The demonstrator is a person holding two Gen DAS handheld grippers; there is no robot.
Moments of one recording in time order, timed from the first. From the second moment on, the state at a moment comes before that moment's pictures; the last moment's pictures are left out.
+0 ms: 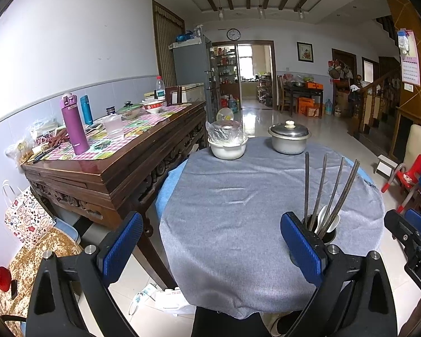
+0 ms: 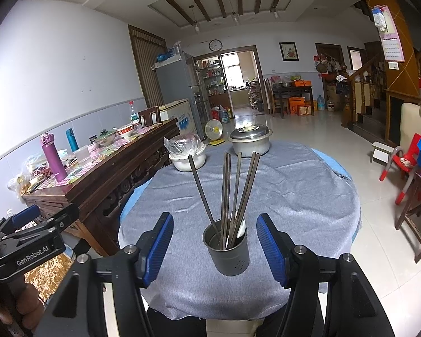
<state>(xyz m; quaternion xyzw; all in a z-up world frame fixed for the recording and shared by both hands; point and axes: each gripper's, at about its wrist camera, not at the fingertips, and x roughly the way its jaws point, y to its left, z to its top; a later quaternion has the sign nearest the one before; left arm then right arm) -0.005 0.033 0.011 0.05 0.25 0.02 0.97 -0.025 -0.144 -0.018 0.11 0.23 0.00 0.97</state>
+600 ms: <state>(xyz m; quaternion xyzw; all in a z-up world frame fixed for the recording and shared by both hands) -0.006 0.033 0.012 0.05 0.25 0.01 0.97 -0.025 -0.145 -0.017 0.11 0.23 0.00 0.97</state>
